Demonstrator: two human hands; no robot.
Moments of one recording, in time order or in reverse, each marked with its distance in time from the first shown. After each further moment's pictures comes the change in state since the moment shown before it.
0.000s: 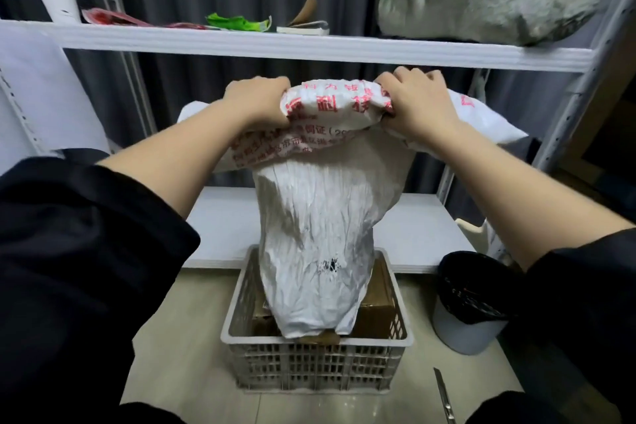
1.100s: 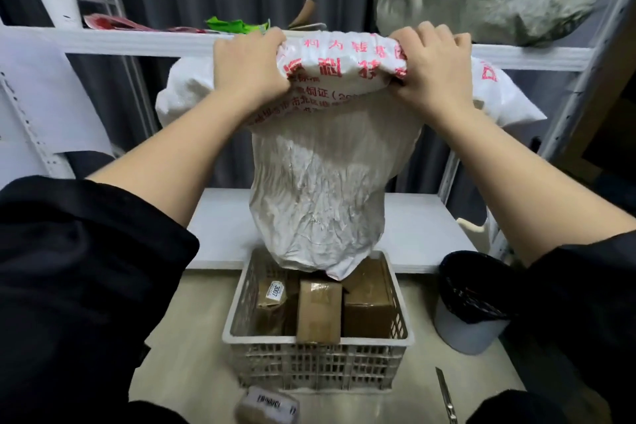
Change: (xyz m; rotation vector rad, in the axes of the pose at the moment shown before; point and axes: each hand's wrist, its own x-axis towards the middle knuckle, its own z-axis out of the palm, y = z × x) left_hand 0.002 0.011 -0.027 -0.020 0.409 -0.086; right_hand 0.011 0.012 -0.025 -0.044 0.294 0.089
